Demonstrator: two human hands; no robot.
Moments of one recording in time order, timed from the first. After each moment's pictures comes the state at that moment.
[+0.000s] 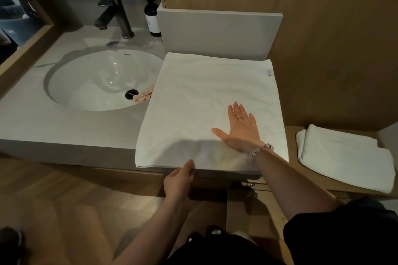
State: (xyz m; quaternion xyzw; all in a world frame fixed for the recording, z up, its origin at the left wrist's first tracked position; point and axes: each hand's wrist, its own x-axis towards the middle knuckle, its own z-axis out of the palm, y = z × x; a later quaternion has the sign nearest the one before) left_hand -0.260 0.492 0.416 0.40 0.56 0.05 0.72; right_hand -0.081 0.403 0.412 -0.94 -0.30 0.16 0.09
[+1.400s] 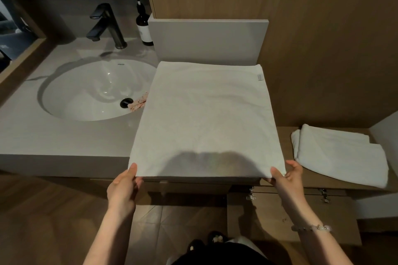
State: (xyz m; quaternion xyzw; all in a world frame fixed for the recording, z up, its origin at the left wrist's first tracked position) left_hand -0.310 0.583 0.420 0.41 0.57 0.14 0.70; right_hand -0.159 0.286 0.409 -0.72 0.17 0.17 0.65
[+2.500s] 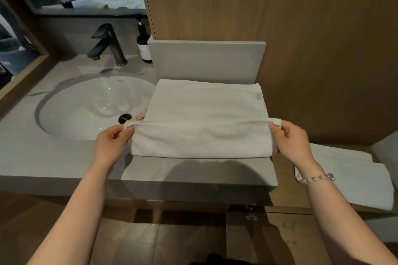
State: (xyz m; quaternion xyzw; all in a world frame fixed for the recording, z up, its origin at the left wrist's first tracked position) left_hand -0.216 0.658 0.471 0.75 0.37 0.22 0.51; right_hand -0.031 0.309 0.463 -0.89 -0.12 0.05 0.44
